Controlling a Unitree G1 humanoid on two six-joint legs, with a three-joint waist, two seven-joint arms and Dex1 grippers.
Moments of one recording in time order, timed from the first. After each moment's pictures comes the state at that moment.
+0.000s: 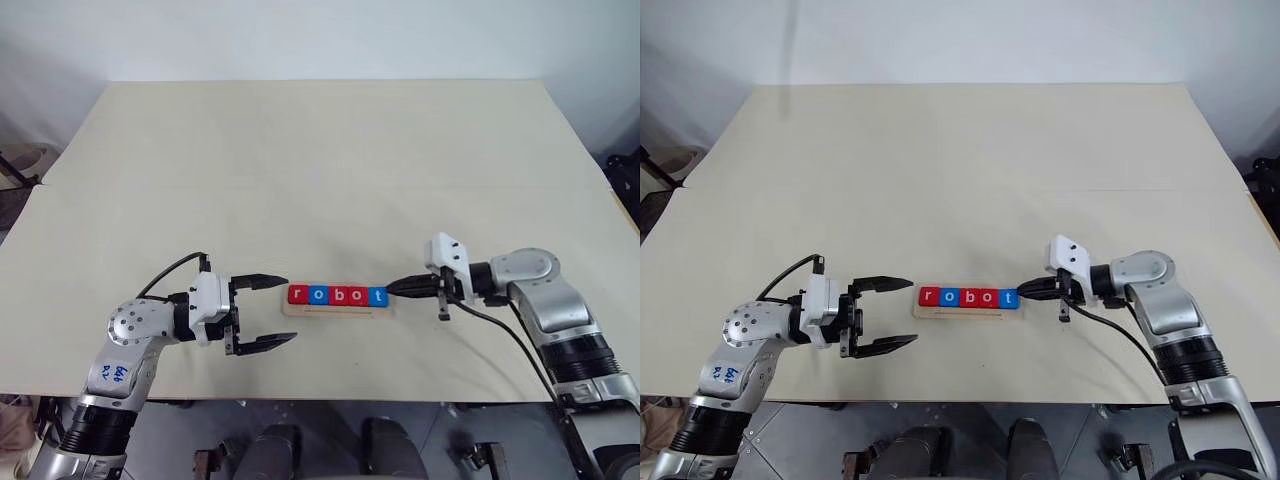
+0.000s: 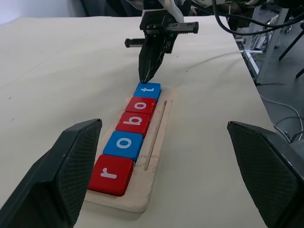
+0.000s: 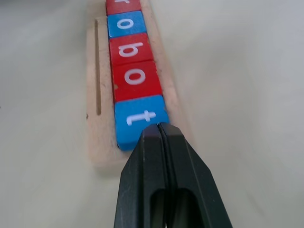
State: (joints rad) left arm -0.17 0.59 0.00 -0.11 -0.44 -0.01 -1.12; right arm -0.53 -0.67 0.15 0.18 0.21 0.24 1.32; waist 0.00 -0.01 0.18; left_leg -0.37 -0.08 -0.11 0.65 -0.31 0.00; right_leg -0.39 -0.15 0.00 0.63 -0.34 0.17
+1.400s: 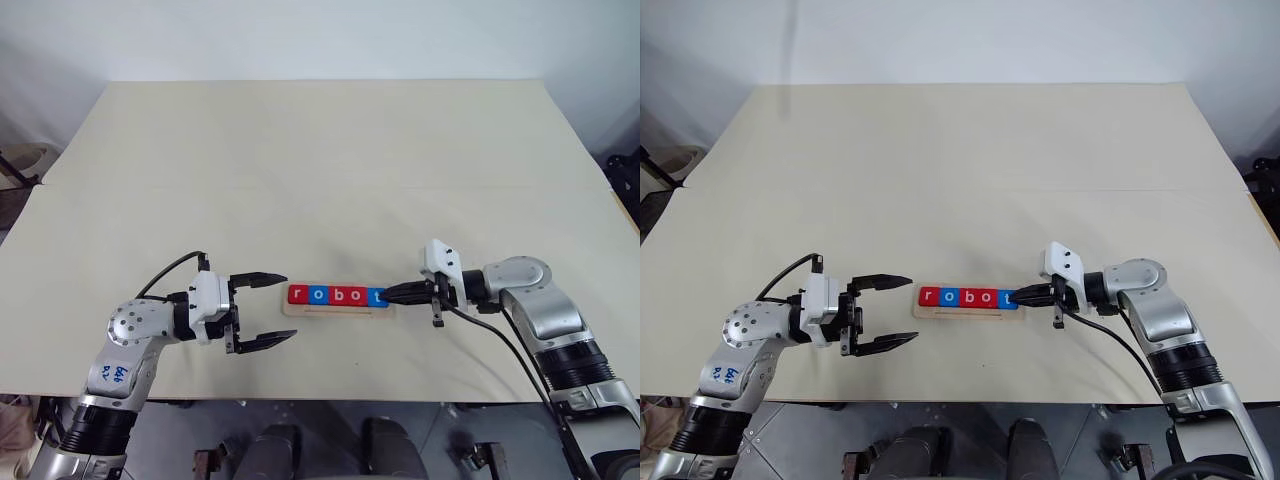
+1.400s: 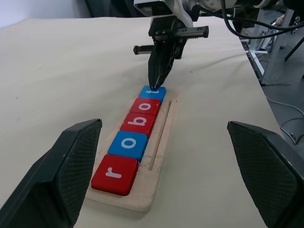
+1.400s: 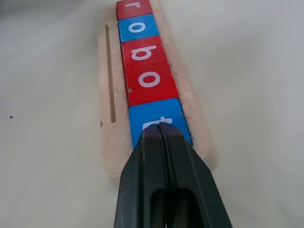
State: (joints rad) left arm -0.15 0.61 0.01 -0.11 -0.44 -0.02 -1.12; right arm -0.48 -0.68 0.10 0.14 0.30 0.27 1.33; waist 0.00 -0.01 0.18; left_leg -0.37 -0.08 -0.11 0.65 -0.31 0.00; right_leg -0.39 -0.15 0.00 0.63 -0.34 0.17
